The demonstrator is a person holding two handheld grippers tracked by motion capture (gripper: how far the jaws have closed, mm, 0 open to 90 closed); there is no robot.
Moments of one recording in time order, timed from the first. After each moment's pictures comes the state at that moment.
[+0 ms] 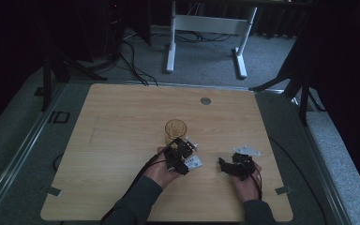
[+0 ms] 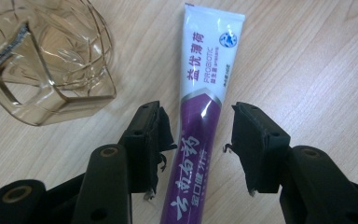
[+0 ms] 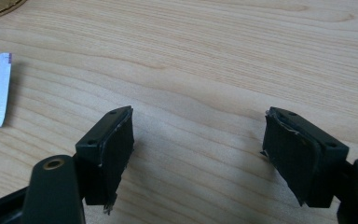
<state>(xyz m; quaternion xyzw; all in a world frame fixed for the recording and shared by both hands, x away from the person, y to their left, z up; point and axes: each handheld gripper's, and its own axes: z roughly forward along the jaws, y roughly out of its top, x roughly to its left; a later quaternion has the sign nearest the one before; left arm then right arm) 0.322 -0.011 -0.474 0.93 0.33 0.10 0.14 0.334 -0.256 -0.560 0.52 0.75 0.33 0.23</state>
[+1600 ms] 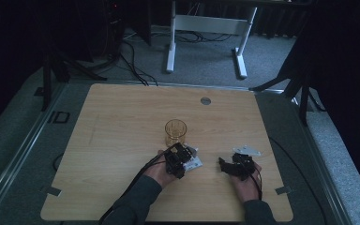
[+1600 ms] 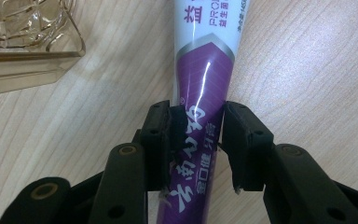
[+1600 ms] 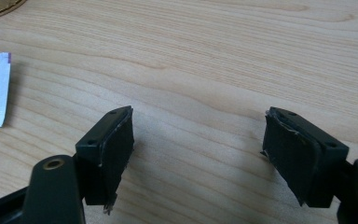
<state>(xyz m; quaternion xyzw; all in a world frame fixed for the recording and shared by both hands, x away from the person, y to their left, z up) 0.330 -0.013 -0.503 0.94 0.32 0.06 0.05 0.334 -0.256 -0.560 0.52 0.76 0.33 0.23</state>
